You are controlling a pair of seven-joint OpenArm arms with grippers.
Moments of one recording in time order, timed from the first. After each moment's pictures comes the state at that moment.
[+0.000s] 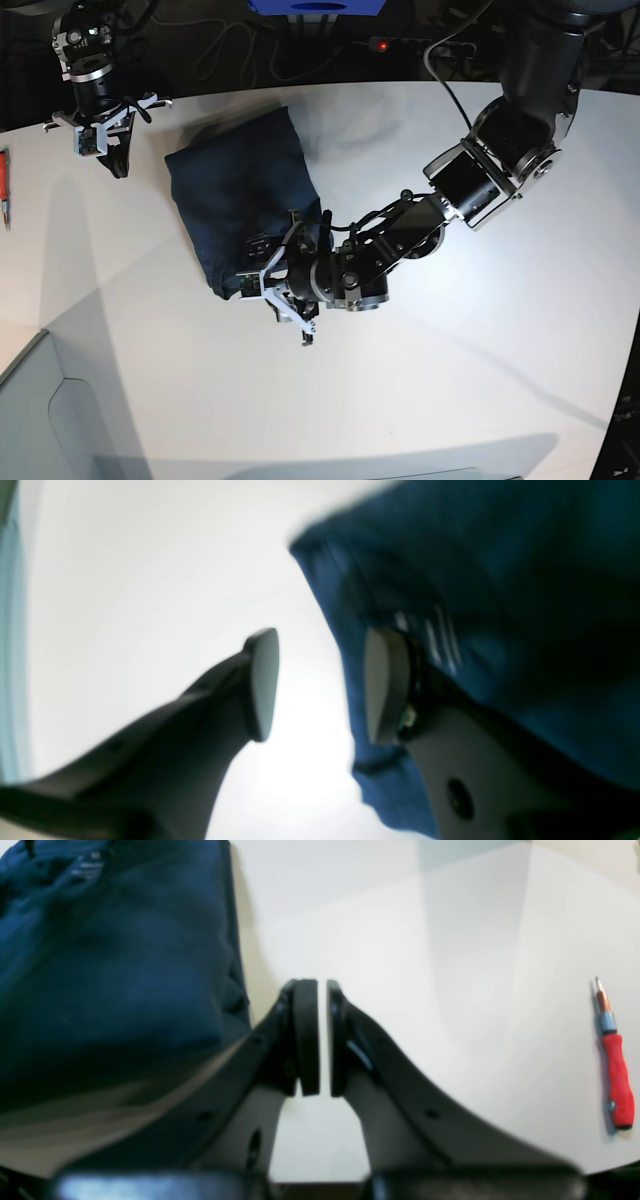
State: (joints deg) left arm -37.0 -12.9 55.9 74.2 -9.7 -33.0 33.3; right arm -36.1 0.4 27.1 113.3 2.8 28.3 -13.4
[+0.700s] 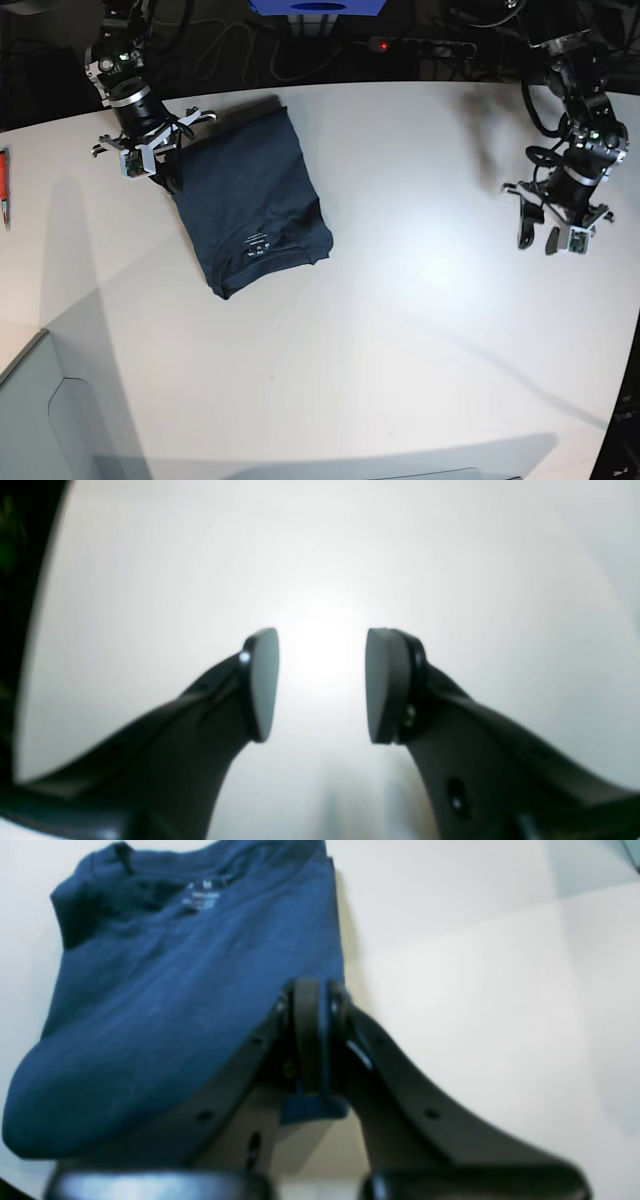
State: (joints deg) left arm 11.6 -18.7 -29.3 99.6 -15.4 -33.0 33.5; right arm -30.2 0.9 17.2 105.8 2.9 28.4 -13.1
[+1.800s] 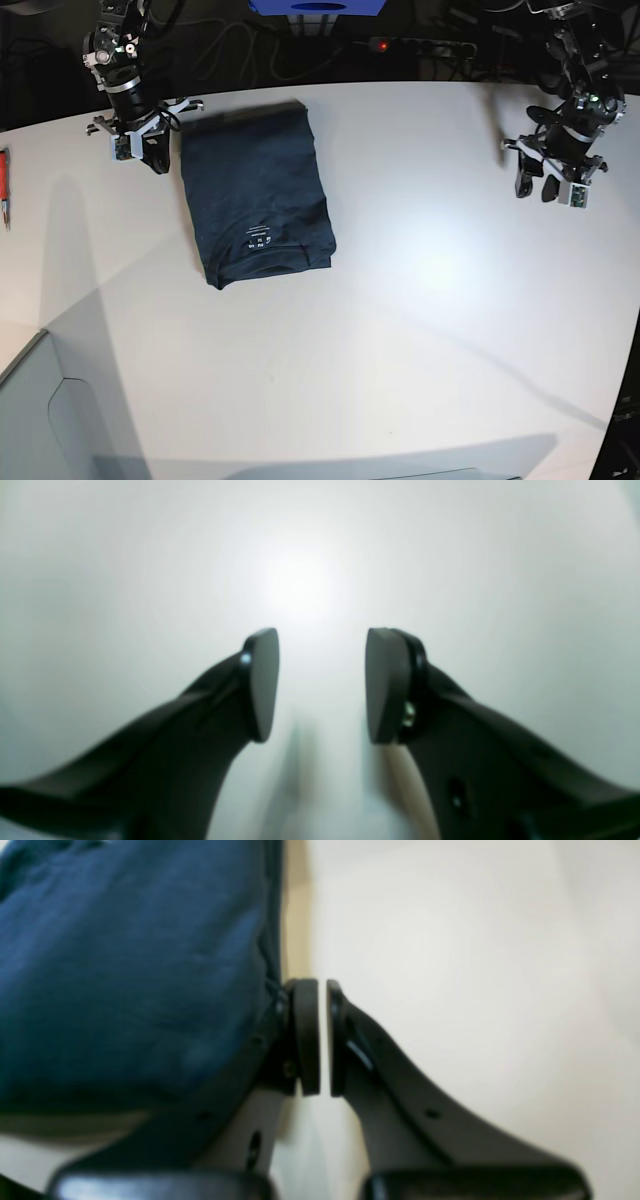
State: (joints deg) left arm 19.8 -18.8 -30.8 96.8 -19.2 -32.8 33.7; right arm -31.0 0.7 20.7 98.4 2.8 28.3 -8.9
